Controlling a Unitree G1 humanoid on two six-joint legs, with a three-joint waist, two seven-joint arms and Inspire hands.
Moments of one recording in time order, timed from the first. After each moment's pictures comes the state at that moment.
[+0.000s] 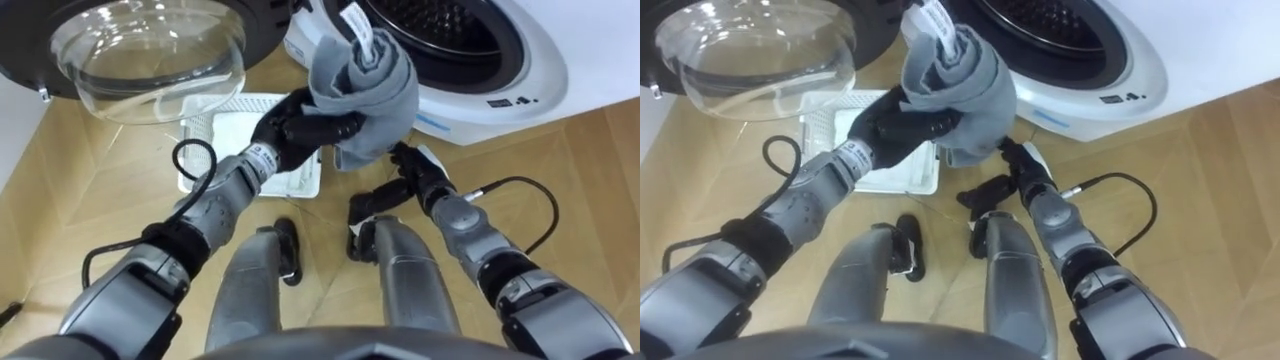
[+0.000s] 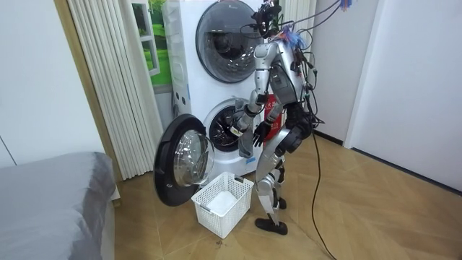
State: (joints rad) left arm -0.35 0.22 -0.54 0.80 -0.93 -0.07 -0.44; right arm -0.30 -0.20 0.39 1.06 0.07 -0.14 0.01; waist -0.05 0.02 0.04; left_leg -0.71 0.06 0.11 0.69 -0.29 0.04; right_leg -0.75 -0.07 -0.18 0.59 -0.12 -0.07
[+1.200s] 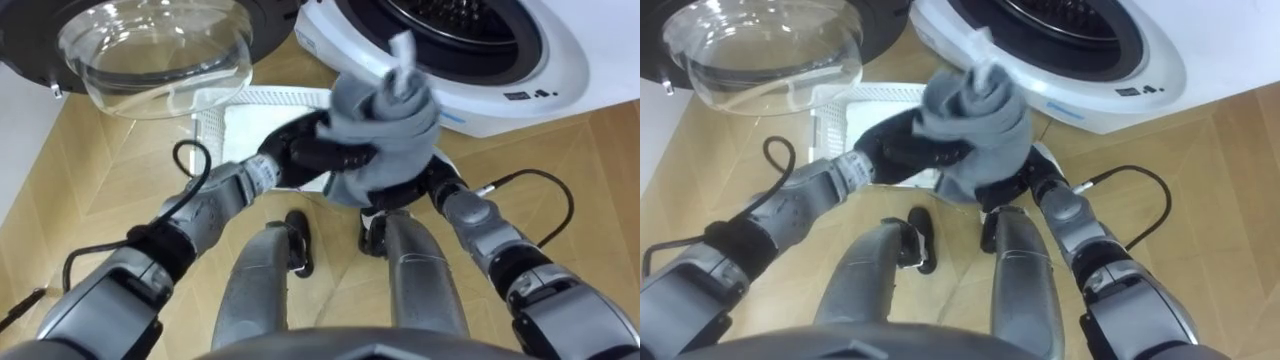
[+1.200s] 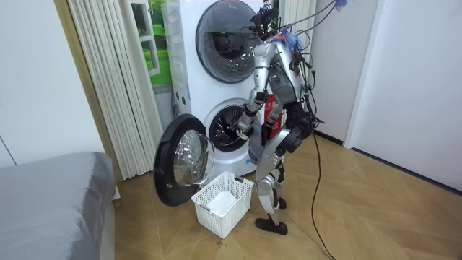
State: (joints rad) left arm -0.40 0.25 -0.59 0.67 -0.91 0.02 -0.53; right arm -0.33 -0.22 0.40 1.05 0.04 -0.12 0.02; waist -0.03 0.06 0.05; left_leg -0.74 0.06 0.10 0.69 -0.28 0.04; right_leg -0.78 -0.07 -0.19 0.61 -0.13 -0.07
